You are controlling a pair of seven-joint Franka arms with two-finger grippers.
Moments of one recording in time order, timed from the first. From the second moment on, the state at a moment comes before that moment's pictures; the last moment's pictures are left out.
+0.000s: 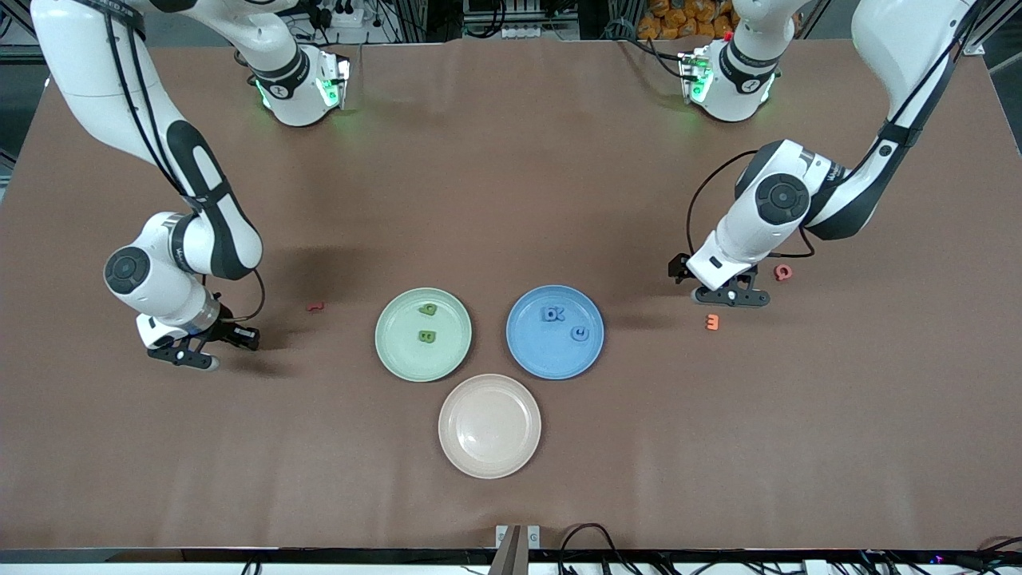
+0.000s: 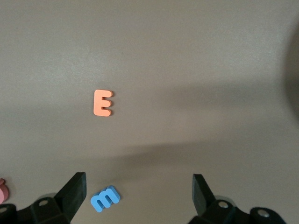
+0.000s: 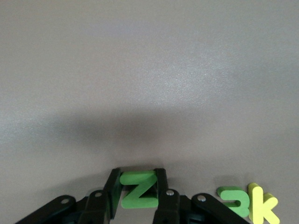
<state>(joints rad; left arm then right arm) 0.51 0.37 -0.83 -2.23 0.42 2.42 -0.52 0.07 0.55 -0.14 -2.05 0.14 2.68 0.05</state>
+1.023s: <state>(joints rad) 0.42 0.28 -0.57 -2.25 0.40 2.41 -0.30 0.17 0.53 -0.06 -1.94 0.14 2.51 0.30</state>
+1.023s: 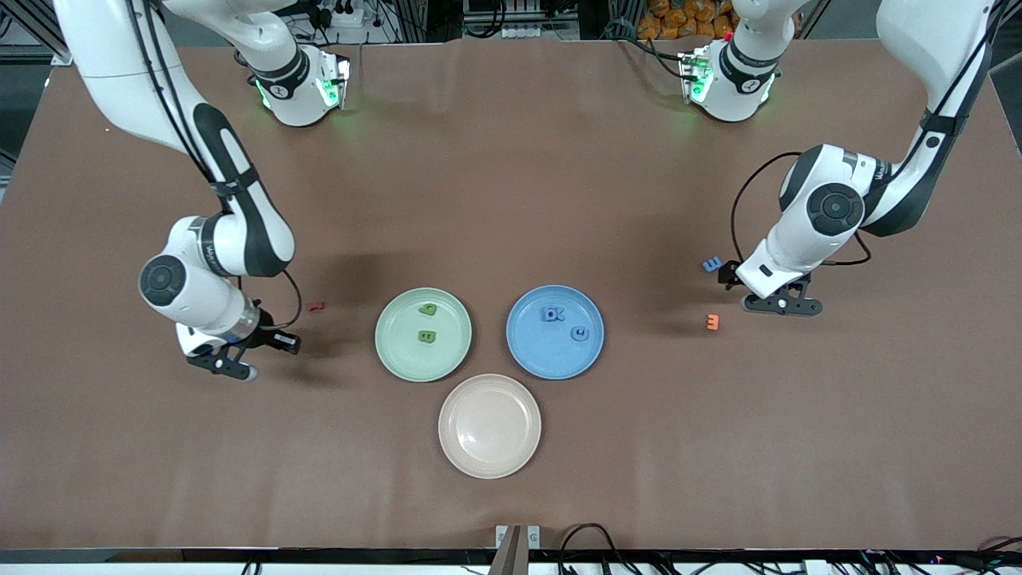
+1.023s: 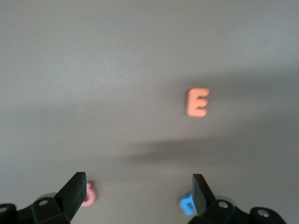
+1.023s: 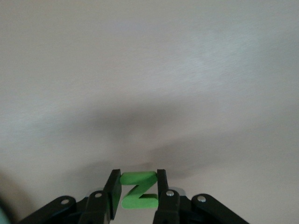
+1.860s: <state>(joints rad) 0.07 0.21 -0.36 -2.32 0.21 2.41 -0.46 0.41 0.52 -0.01 -1.84 0.14 2.43 0.65</state>
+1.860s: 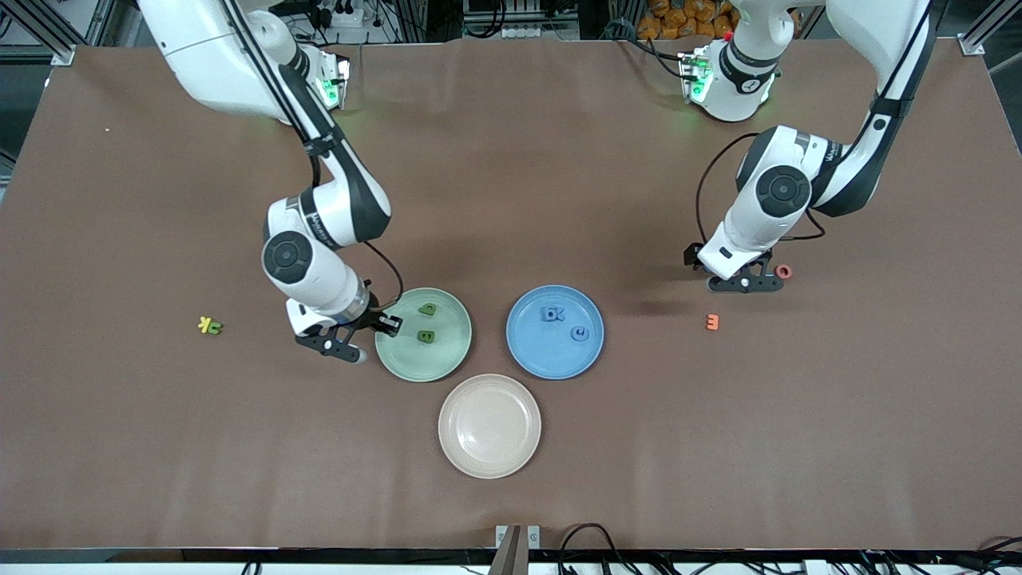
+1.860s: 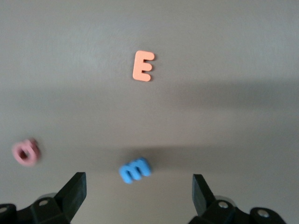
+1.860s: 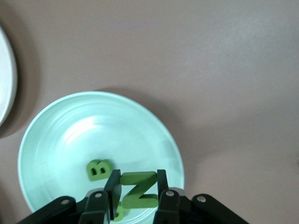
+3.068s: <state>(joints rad) 0.05 0.12 -0.24 -2.57 -0.02 2.65 -0.68 0.41 0.54 -0.01 -1.82 0.05 2.40 0.54</state>
